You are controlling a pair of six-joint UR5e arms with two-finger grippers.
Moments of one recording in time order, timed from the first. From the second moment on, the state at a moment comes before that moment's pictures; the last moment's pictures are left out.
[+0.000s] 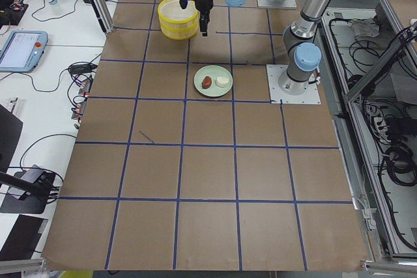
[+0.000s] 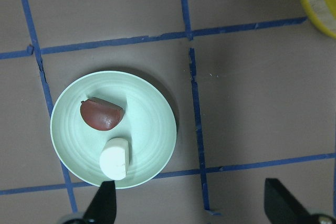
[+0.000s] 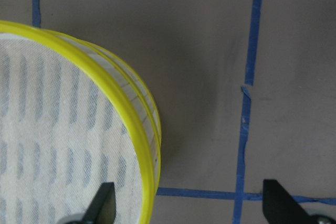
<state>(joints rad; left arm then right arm) -1.46 -1.51 -1.84 -1.47 1.61 0.23 1.66 -1.13 1.52 -1.98 -1.53 0.03</state>
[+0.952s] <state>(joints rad) -1.18 -1.64 -2.09 -1.30 1.63 0.23 1.67 -1.11 1.54 -2.02 -1.48 0.08</state>
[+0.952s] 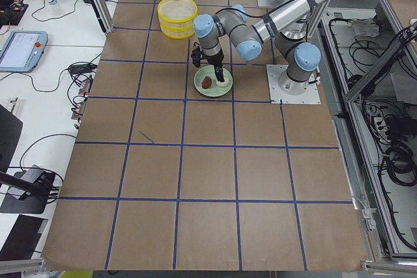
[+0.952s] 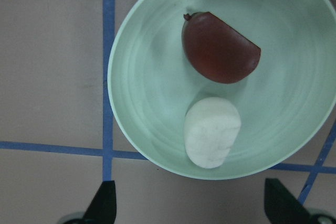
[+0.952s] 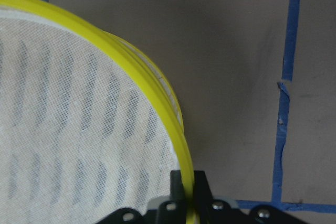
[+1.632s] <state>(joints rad) -1.19 -1.72 -2.10 -1.26 1.63 0.14 1.54 -1.20 1.52 -1.91 -1.49 -0.01</state>
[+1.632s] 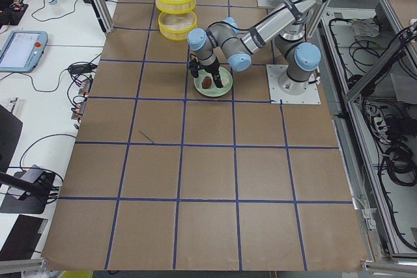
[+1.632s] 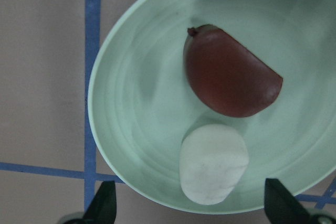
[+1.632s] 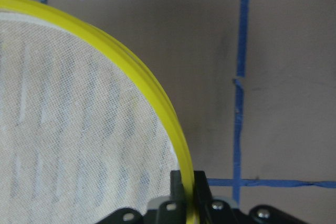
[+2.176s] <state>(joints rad) -1.22 -1.72 -2.14 -1.25 1.63 0.10 1.23 -1.21 1.49 -1.88 -1.52 -0.42</state>
